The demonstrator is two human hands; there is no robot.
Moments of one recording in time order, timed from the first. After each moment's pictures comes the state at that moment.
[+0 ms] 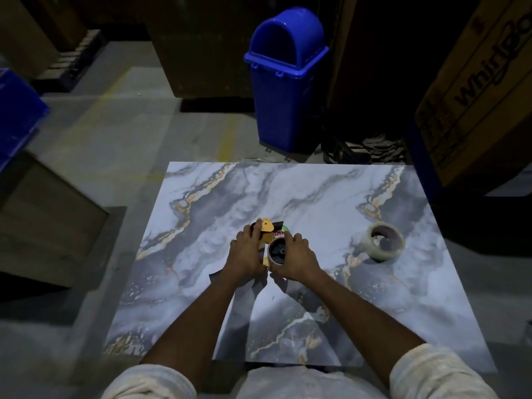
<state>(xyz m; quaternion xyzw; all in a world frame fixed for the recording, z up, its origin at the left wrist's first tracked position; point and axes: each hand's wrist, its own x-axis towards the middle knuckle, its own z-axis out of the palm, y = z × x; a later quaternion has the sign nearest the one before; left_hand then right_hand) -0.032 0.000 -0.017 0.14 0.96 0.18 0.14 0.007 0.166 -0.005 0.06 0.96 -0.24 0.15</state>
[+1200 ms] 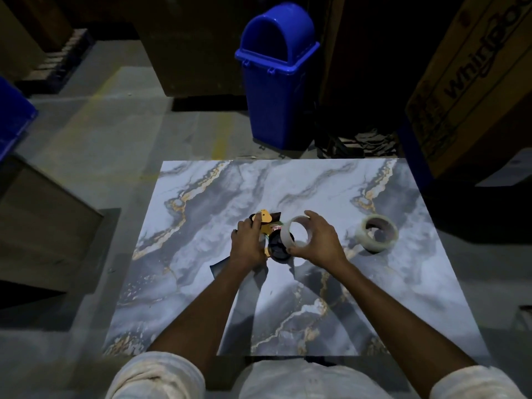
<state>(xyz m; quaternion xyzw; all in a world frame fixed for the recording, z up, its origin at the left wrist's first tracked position) -0.039 0.019 -0.015 0.12 0.97 0.16 0.11 0.016 0.225 0.028 0.06 0.94 -0.33 0.02</state>
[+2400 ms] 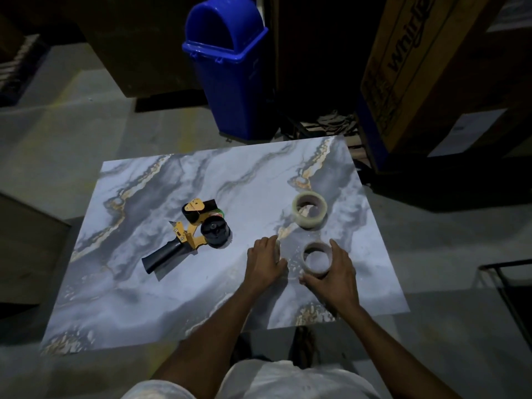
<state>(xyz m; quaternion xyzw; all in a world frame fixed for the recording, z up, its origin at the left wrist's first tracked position) 0.093 0.206 -0.047 0.18 0.95 0.22 0.15 0.203 0.384 -0.029 0.25 0.89 -0.37 -0.03</state>
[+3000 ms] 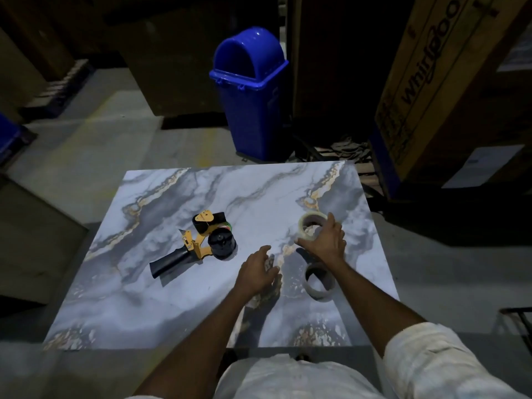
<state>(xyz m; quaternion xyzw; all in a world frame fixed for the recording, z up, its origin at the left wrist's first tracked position) 0.076 0.188 -0.033 0.10 0.93 0.31 0.20 0.061 0.407 -0.010 0.28 0.91 -0.32 0.03</state>
